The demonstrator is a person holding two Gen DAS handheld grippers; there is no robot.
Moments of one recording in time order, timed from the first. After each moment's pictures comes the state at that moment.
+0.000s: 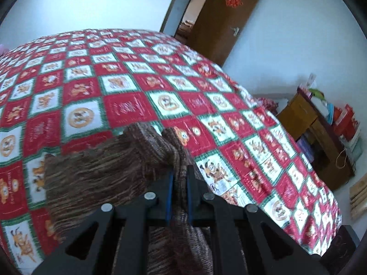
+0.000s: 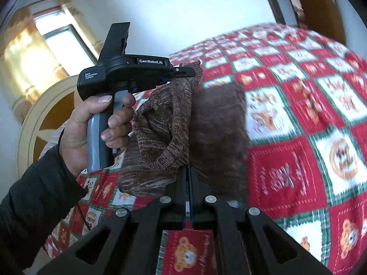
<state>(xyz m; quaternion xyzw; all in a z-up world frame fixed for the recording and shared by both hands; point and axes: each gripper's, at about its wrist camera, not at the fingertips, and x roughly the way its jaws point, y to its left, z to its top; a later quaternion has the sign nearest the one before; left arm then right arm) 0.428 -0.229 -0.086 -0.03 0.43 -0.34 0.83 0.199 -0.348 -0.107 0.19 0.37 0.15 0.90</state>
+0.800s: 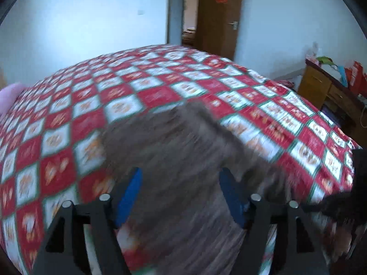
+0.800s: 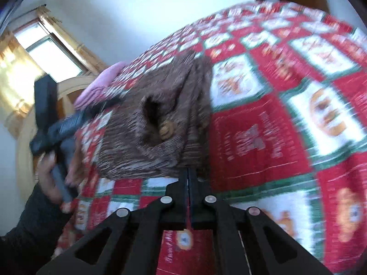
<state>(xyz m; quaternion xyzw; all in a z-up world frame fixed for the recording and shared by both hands) 0.334 -0.150 -0.095 0.07 0.37 -0.28 0.89 0.182 -0.377 -0.135 0.21 0.40 0.11 0.88</state>
